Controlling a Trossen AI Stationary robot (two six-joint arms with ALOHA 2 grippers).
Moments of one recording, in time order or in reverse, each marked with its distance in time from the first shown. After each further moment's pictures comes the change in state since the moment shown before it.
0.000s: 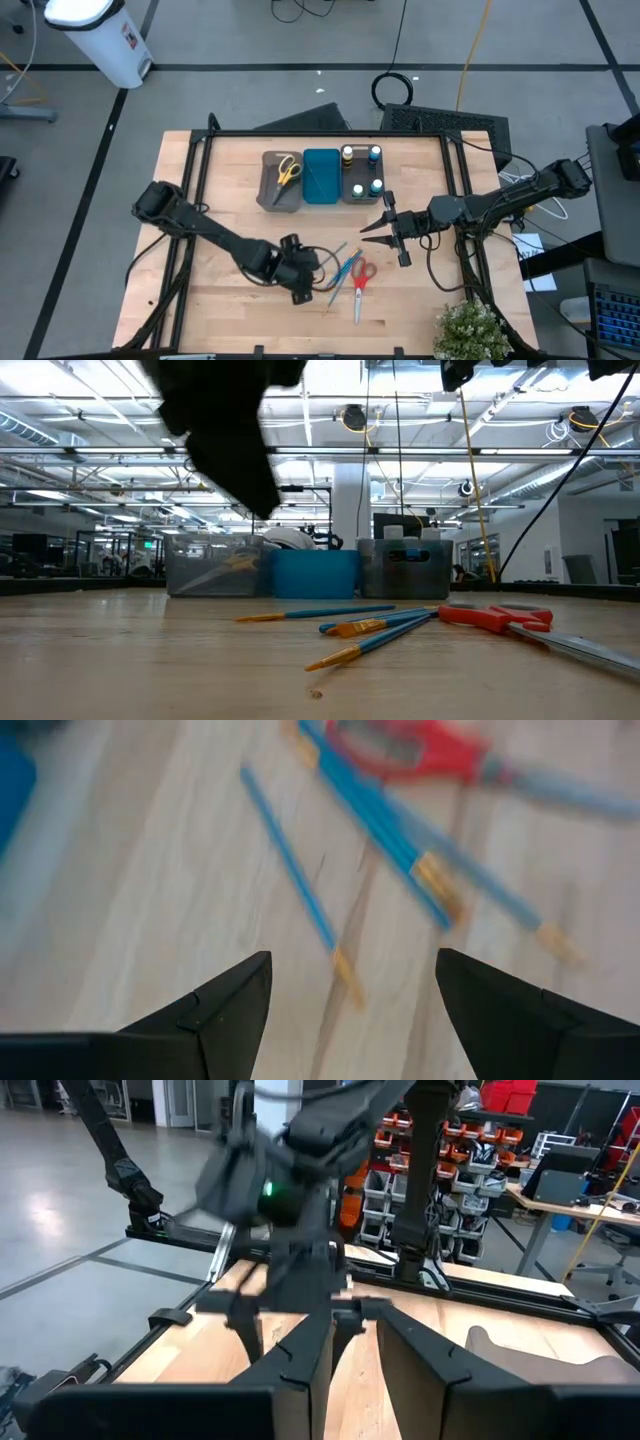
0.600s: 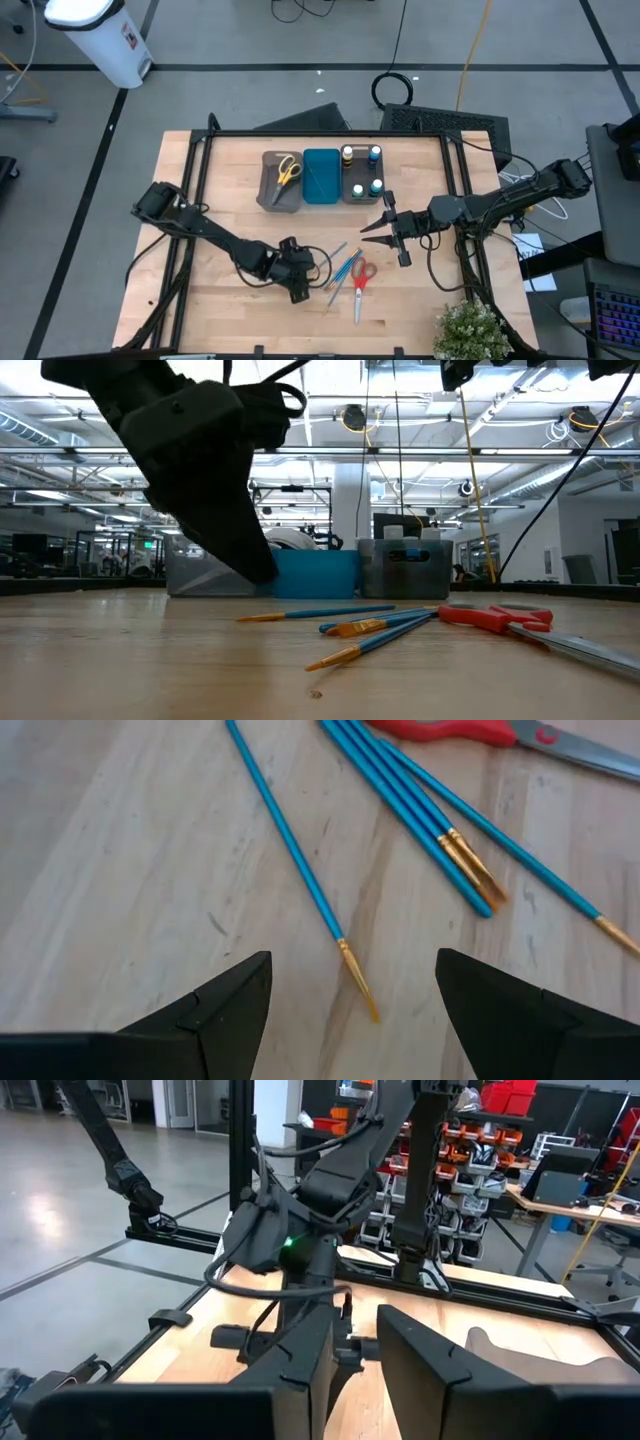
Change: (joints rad) left arm 0.000 0.019 -0.238 0.350 0.014 -0.004; right arm 0.000 0.000 0.000 0.002 0.000 0.000
